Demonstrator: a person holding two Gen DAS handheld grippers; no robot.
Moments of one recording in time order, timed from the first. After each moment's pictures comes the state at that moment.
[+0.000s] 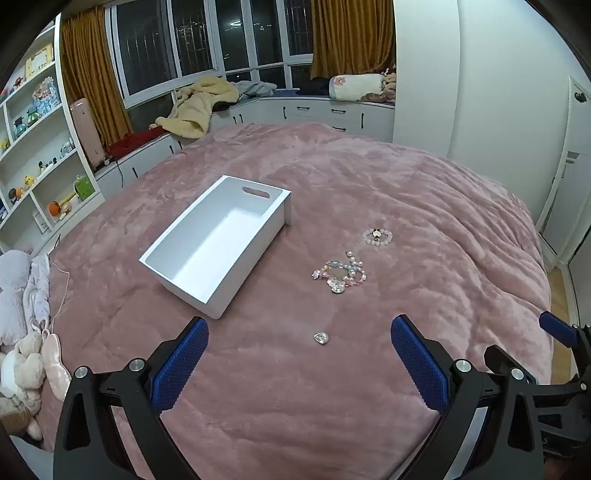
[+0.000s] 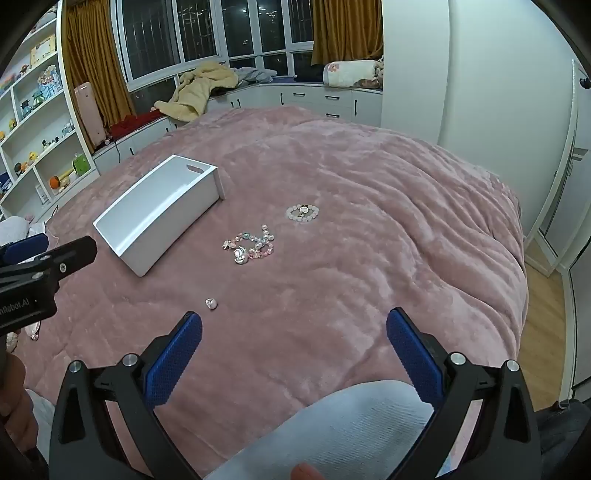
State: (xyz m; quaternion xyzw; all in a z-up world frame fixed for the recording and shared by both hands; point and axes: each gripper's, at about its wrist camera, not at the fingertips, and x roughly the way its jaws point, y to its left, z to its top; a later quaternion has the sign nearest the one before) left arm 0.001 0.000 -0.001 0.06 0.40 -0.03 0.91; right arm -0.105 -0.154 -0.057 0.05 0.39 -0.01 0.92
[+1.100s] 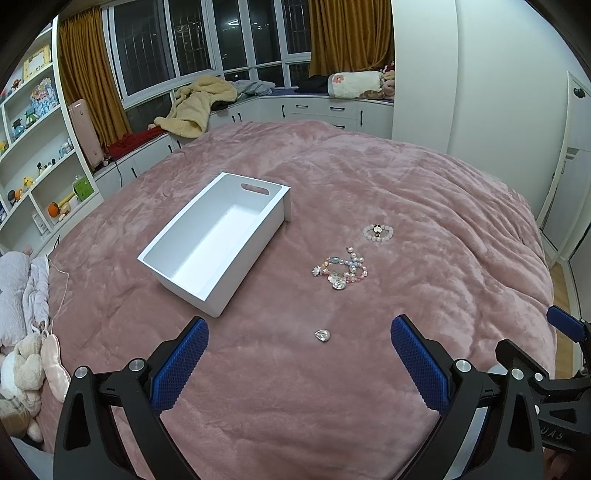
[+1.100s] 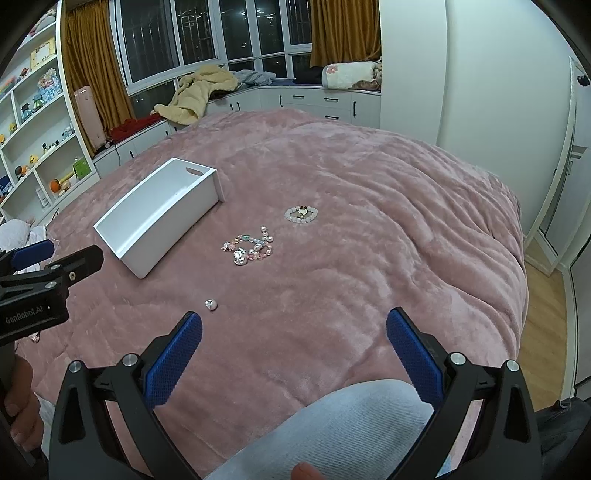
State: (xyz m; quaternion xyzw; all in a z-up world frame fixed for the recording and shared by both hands) left arm 0.005 0.001 -0.009 0.06 0.40 -0.03 0.91; right arm -0.111 -0.158 -0.054 0.05 0.39 -0.01 0.92
